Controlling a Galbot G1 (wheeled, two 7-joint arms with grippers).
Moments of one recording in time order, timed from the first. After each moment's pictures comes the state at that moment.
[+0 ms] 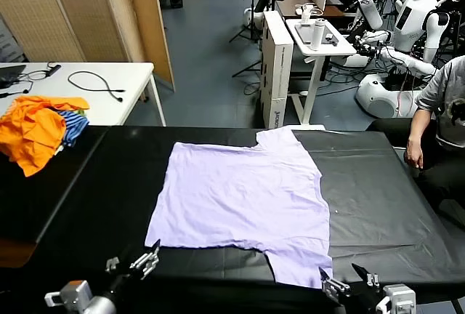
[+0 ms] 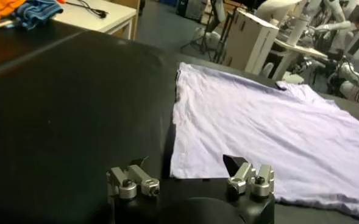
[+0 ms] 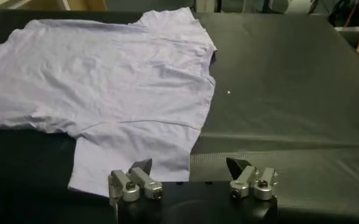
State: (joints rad) left arm 1.83 -1.26 -0.65 -2.25 -0.59 0.41 -0.13; right arm -1.90 1.21 0.70 2.45 0.52 -0.72 0.13
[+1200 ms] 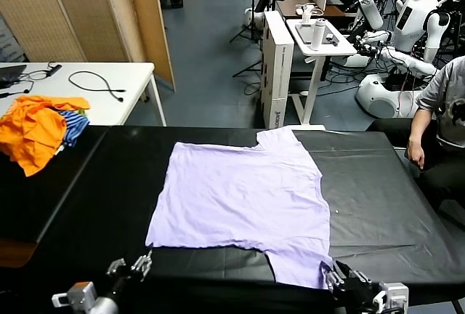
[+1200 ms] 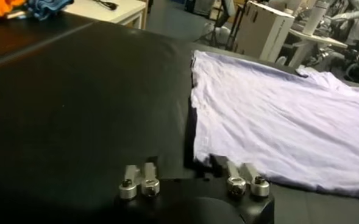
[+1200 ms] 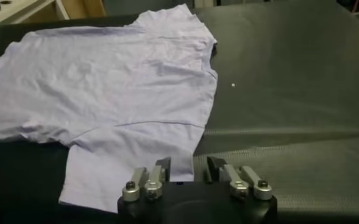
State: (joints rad) left arm 1.82 -1.27 -0.64 -2.19 -0.55 0.38 -0.10; right arm -1.88 1.22 0.69 2.37 0.53 -0.66 0.11
